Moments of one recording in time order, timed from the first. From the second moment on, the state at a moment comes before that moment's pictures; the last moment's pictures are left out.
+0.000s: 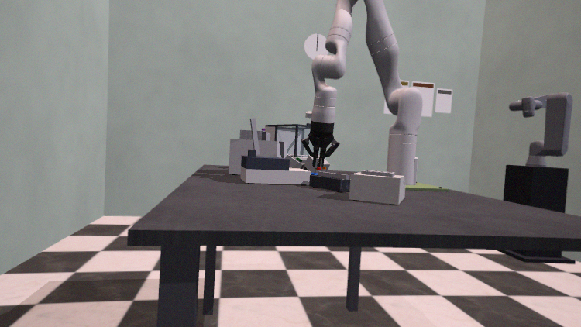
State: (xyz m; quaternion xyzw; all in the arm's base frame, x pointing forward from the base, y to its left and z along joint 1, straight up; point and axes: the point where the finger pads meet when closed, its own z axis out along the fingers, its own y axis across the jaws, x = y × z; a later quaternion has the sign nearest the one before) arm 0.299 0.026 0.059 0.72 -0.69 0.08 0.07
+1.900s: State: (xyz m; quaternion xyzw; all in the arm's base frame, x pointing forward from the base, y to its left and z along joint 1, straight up) arm 0.299 0.026 0.096 0.72 -0.69 0.08 0.07
